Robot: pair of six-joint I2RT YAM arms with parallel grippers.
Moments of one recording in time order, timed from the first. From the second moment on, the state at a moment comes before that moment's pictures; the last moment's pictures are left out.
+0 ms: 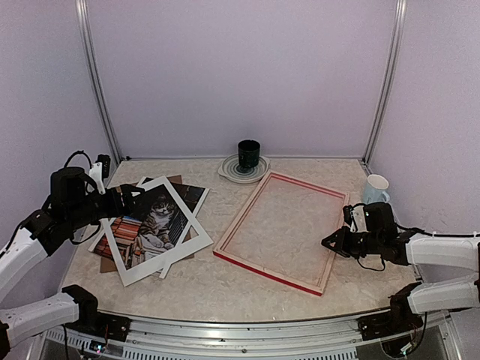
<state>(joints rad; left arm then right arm) -0.34 0.73 0.66 -0.33 0.05 -0.35 0.40 1.10 0.33 0.08 -0.34 0.71</state>
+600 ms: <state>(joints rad) -0.34 0.73 0.66 -0.33 0.05 -0.35 0.39 1.11 0.33 0.08 -0.35 0.70</state>
